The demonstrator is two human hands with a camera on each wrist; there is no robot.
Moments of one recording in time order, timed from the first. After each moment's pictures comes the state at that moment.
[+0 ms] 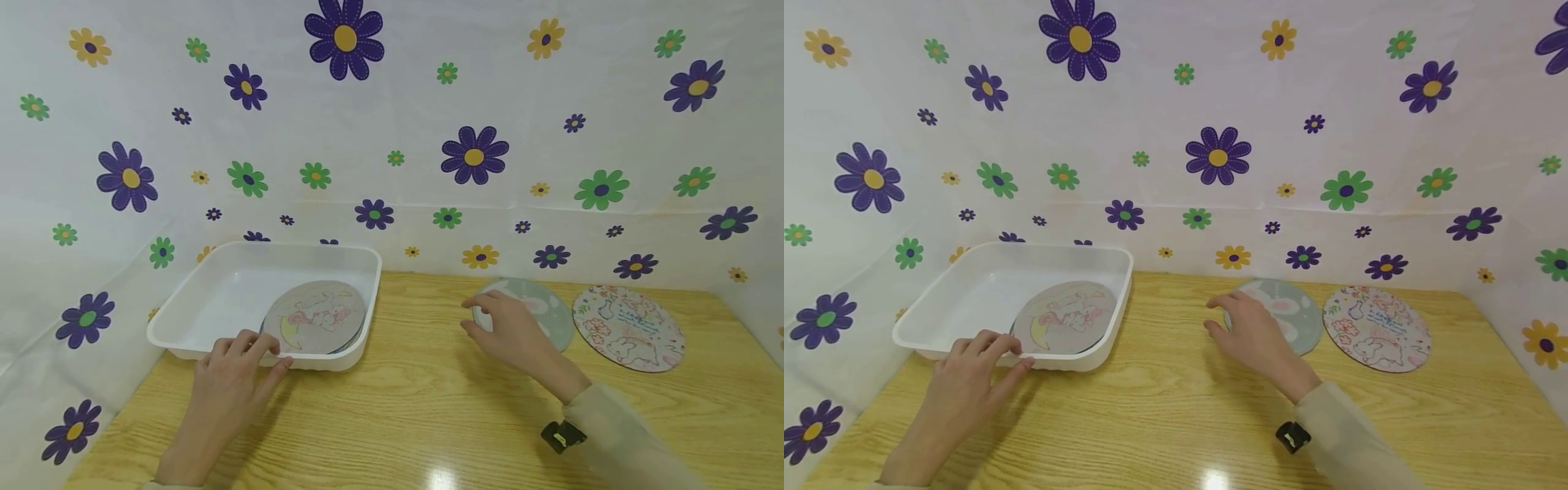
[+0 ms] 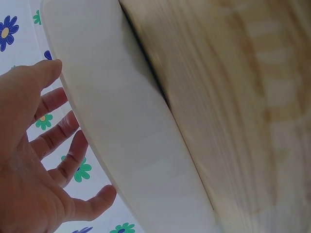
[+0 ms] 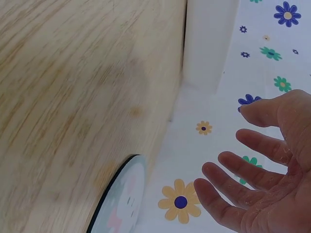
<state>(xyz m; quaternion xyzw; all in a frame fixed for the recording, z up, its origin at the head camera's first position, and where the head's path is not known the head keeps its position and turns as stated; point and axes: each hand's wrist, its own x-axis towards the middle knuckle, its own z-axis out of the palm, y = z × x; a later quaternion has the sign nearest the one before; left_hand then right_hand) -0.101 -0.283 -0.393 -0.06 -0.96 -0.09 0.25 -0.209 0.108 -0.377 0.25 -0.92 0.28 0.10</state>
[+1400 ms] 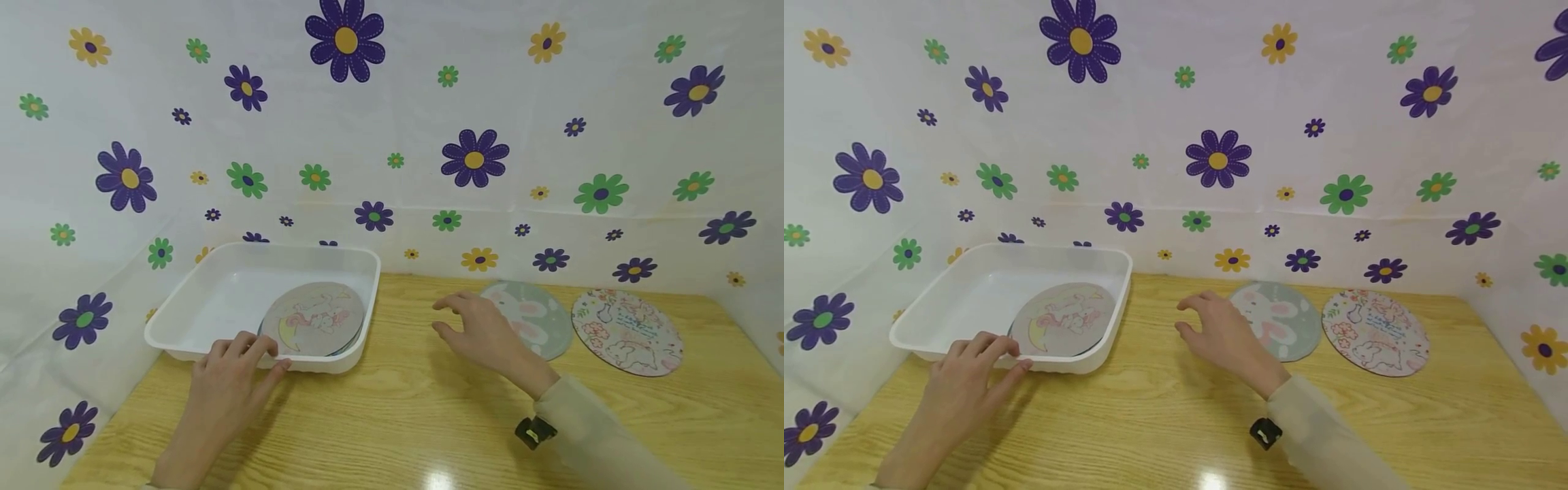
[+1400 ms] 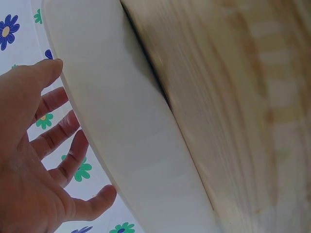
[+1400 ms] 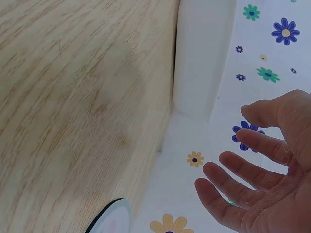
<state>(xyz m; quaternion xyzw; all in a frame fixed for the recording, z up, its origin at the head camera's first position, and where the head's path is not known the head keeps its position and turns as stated) -0.101 -0.285 -0.393 -0.07 -0.96 -0.08 0.26 -0.211 0.072 -0.372 0.27 -0.92 0.29 0.07</state>
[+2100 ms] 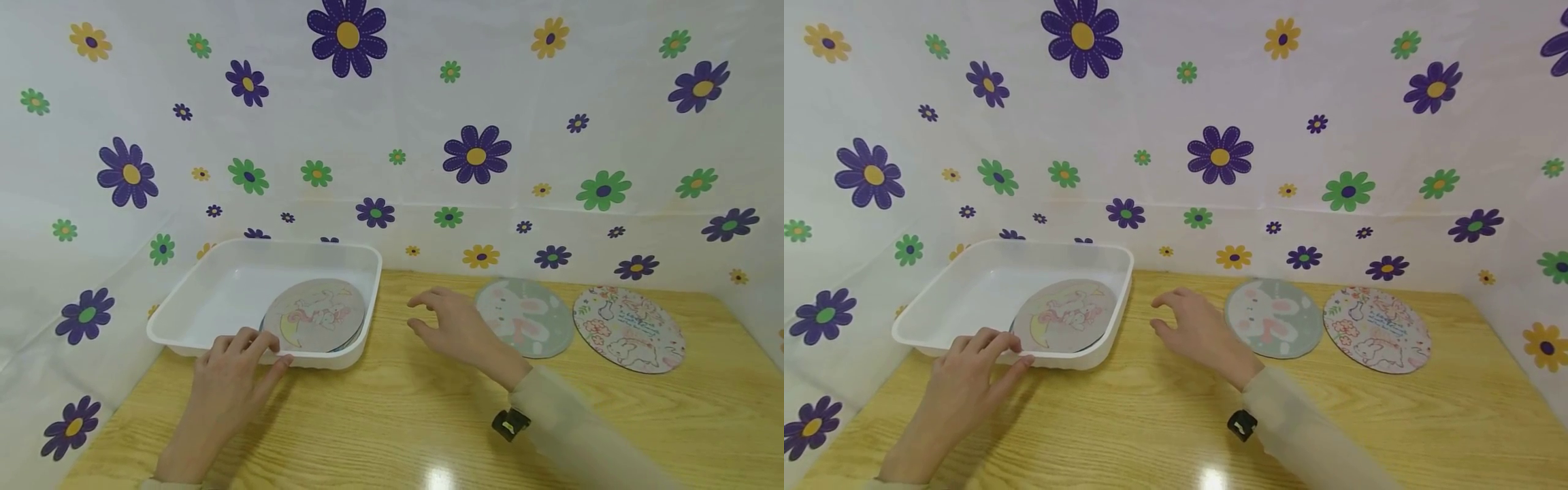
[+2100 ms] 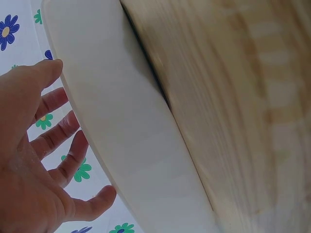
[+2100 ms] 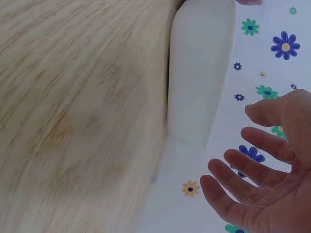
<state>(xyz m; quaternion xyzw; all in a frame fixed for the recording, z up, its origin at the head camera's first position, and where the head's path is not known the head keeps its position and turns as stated) -0.101 -0.286 -0.395 -0.07 -0.96 -0.09 0.27 -0.213 0.040 -0.371 0.31 -0.90 0.31 0.07</state>
